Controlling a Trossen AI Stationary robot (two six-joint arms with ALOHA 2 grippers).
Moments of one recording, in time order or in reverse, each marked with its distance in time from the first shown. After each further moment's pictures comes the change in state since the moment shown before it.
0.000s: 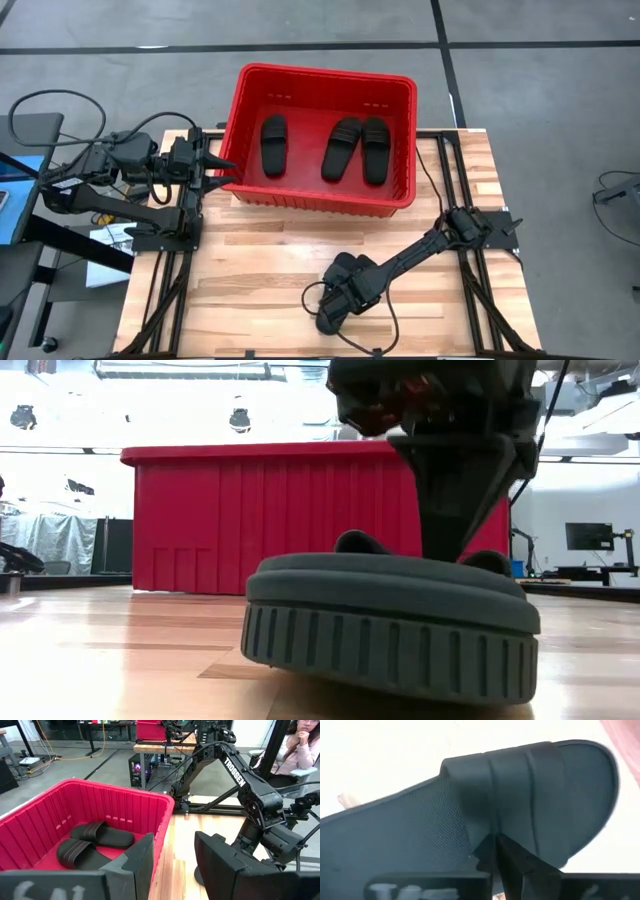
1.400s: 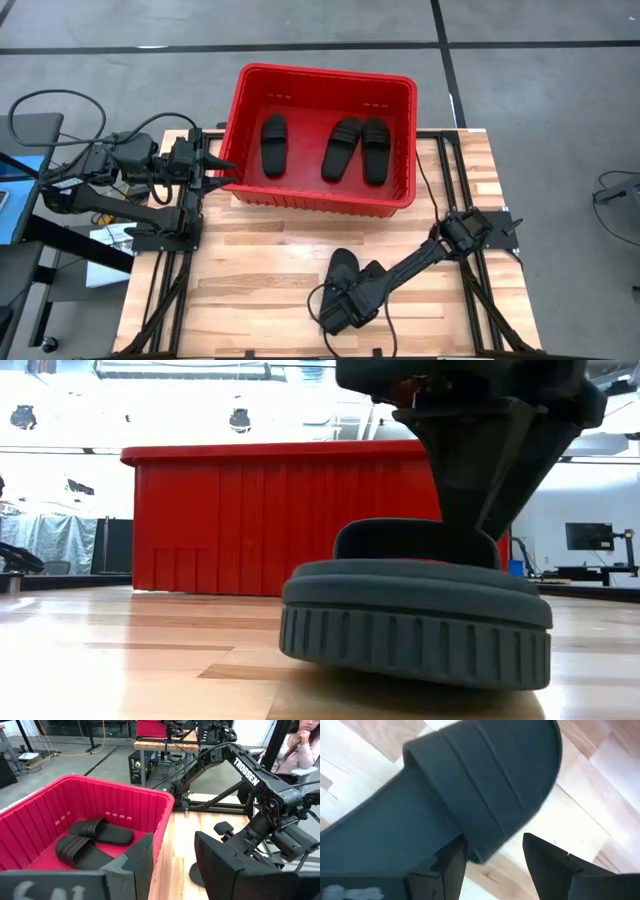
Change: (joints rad) left arm 0.000 0.000 0.000 -0.014 0.000 -0.017; right arm 0.049 0.090 0.208 -0.314 0.061 0.315
